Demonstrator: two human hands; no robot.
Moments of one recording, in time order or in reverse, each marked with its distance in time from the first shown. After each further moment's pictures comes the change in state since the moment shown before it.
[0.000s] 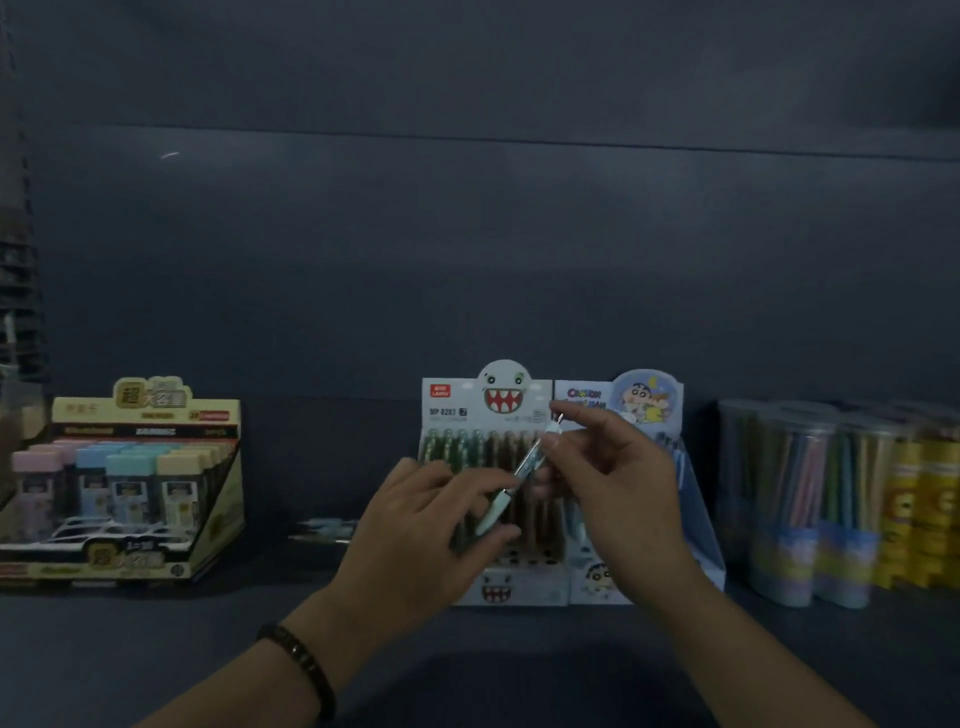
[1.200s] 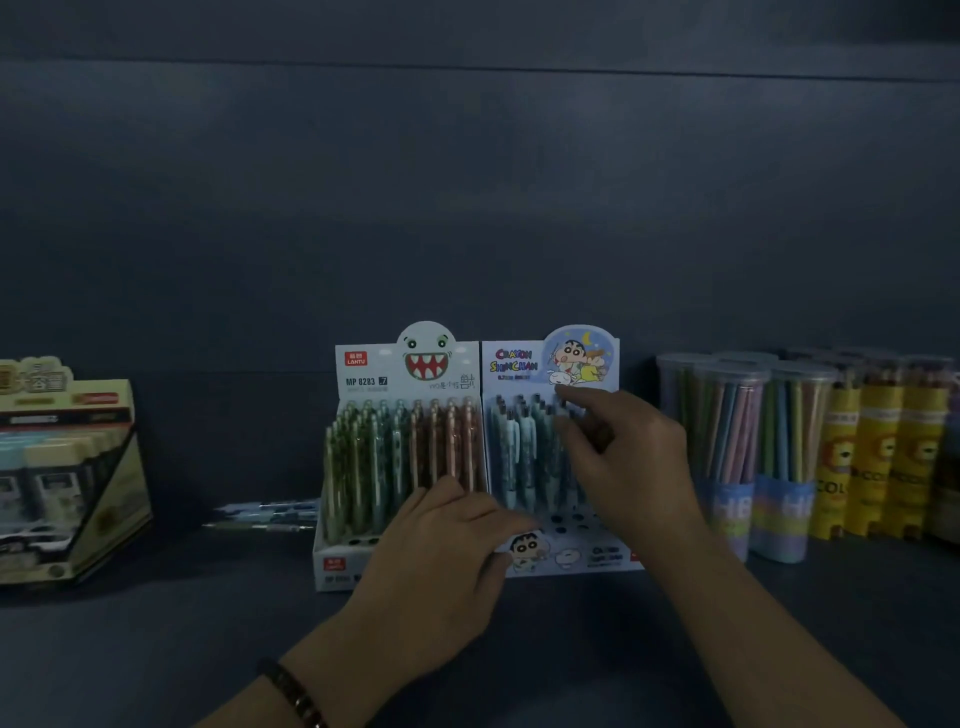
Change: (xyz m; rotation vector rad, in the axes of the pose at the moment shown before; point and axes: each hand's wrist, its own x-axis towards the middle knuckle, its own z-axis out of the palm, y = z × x) left_hand 0.002 0.060 0.073 0.041 -0.446 -0.097; right_hand 0.031 0.043 -0.104 -0.852 0.068 -0.419
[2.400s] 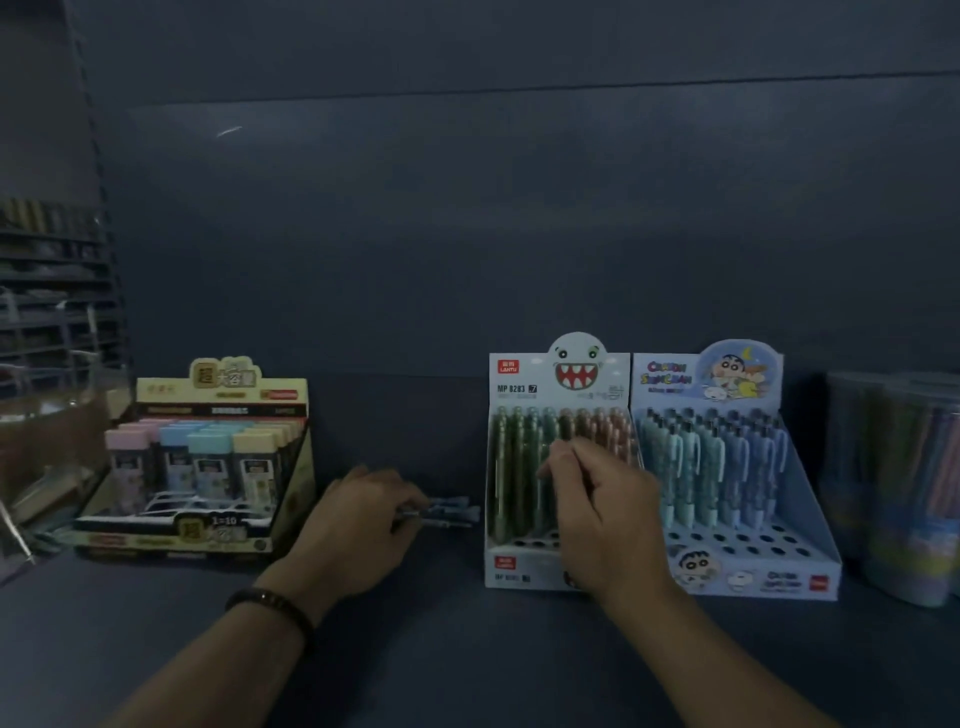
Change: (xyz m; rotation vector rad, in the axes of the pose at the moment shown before) left_hand -0.093 -0.202 -0.062 0.127 -0.100 -0.362; right_hand -0.036 -0.128 0.111 0.370 -0.088 0.124
